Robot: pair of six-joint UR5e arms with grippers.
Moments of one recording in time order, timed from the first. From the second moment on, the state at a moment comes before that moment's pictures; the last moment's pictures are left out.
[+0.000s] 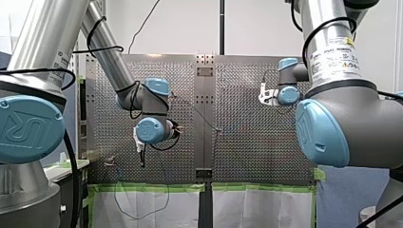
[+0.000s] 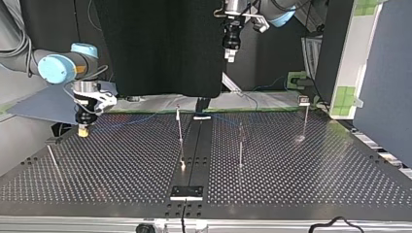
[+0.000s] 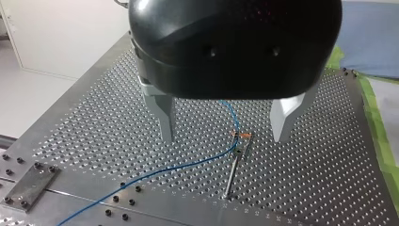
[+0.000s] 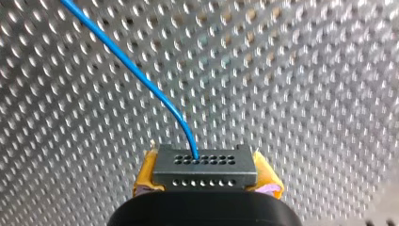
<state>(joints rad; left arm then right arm) -0.71 -1.83 -2.32 -2.19 -2.14 -1.81 1.76 -1.15 1.64 -0.51 1.58 1.63</state>
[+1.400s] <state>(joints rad) -0.70 -1.84 -2.32 -2.22 -2.16 -1.81 1.59 -1.15 1.56 -0.37 1.39 1.55</state>
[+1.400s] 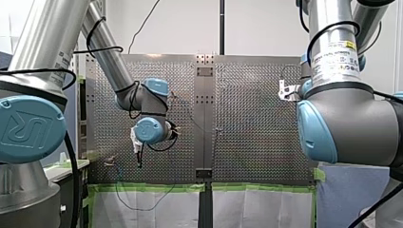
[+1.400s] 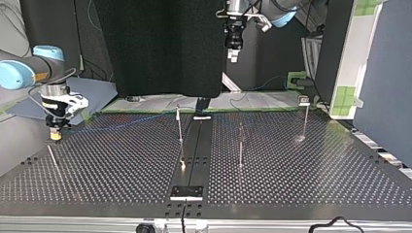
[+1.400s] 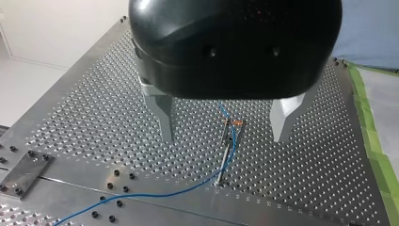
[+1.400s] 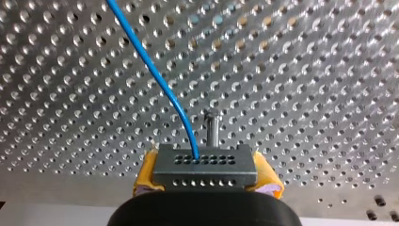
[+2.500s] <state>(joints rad) -0.70 -1.83 -2.32 -2.25 -2.16 -1.80 1.49 -1.14 1.52 -0.33 1.19 1.53</state>
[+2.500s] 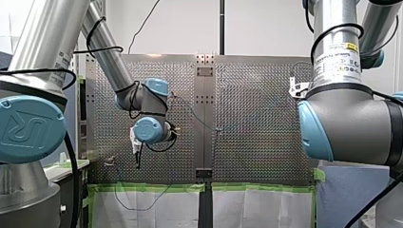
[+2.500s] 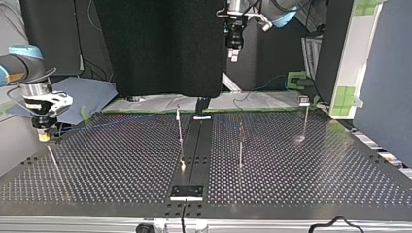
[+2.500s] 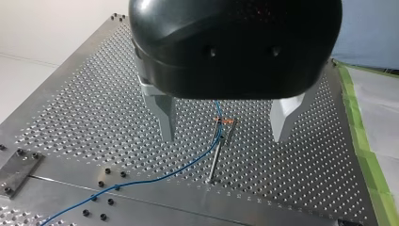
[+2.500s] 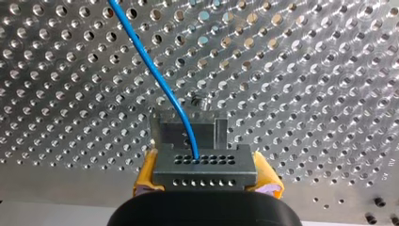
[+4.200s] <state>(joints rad) -0.69 -1.84 -2.32 -2.25 -2.16 -1.81 1.48 -1.09 1.47 -0.35 1.11 1.51</state>
